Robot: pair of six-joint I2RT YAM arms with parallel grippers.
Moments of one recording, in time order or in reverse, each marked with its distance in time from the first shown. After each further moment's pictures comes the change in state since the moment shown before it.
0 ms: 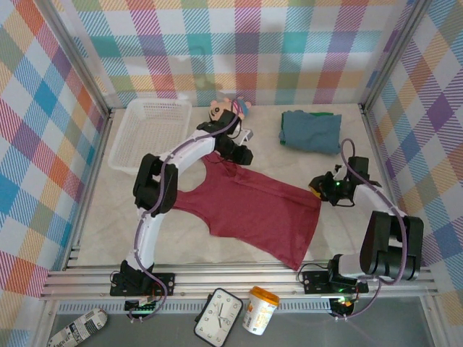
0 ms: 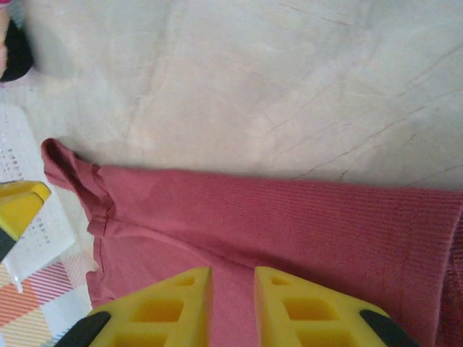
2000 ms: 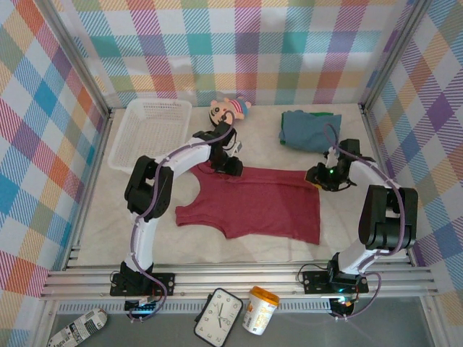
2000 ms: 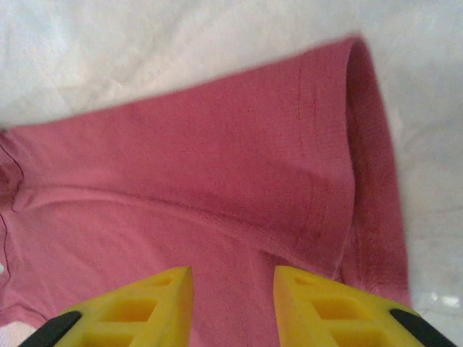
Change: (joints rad) left arm 0.004 -0.125 -0.239 0.006 -0.166 -0.082; right arm 0.064 0.214 0.279 -0.227 0.111 -0.406
